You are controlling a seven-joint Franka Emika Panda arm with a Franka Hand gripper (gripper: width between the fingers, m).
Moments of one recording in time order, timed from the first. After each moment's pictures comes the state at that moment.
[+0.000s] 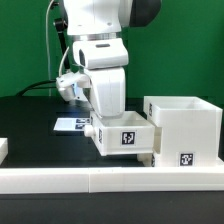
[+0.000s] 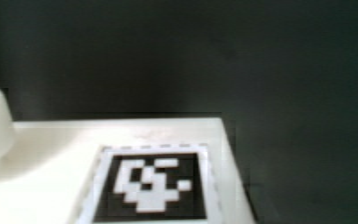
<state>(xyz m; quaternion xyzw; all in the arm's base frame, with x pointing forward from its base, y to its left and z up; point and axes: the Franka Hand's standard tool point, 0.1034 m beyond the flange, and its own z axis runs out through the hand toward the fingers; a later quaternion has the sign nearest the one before) 0.548 -0.029 0.058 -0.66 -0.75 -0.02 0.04</state>
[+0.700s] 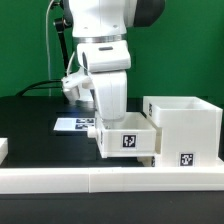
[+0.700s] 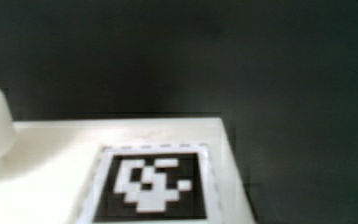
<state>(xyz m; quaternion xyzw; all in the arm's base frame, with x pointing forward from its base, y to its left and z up) 0.545 -0.021 0.056 -0.68 -0.73 -0.01 0.06</state>
